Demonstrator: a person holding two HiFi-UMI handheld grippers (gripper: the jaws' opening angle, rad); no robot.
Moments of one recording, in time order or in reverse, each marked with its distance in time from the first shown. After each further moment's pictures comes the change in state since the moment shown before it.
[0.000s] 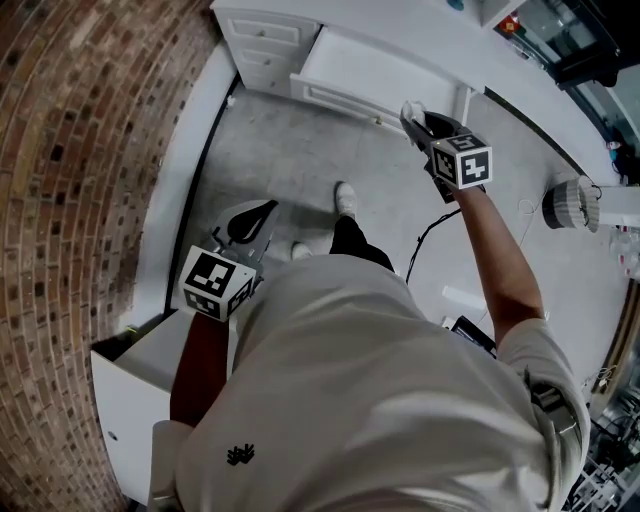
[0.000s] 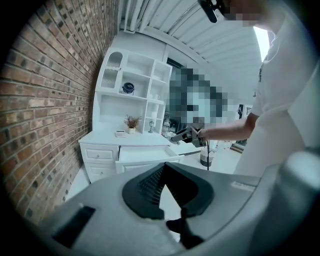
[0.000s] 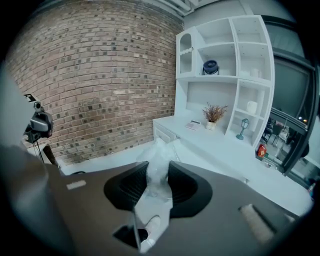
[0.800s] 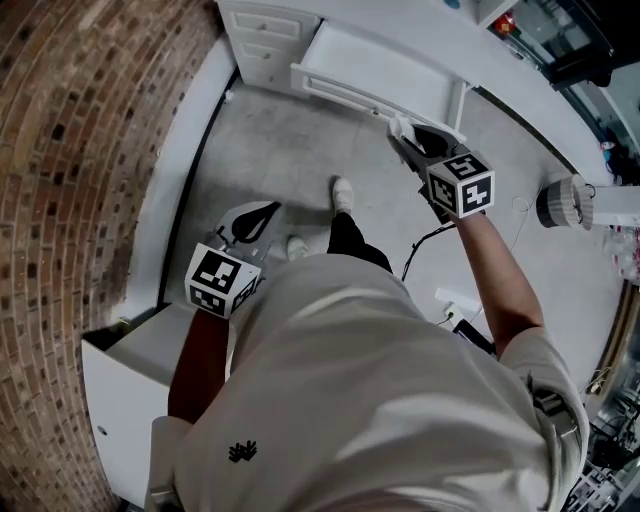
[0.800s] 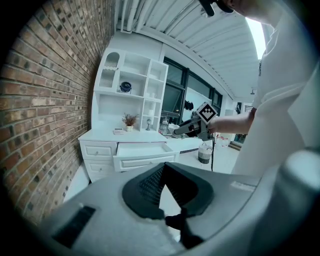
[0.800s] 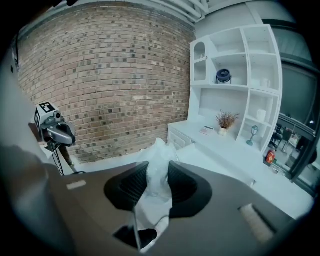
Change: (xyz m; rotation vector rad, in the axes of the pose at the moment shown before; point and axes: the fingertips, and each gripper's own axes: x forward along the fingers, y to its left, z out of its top) left arm -0.024 -0.034 -0.033 0.019 0.014 -0.012; right arm -0.064 0.094 0.001 -0.061 -0.039 0.099
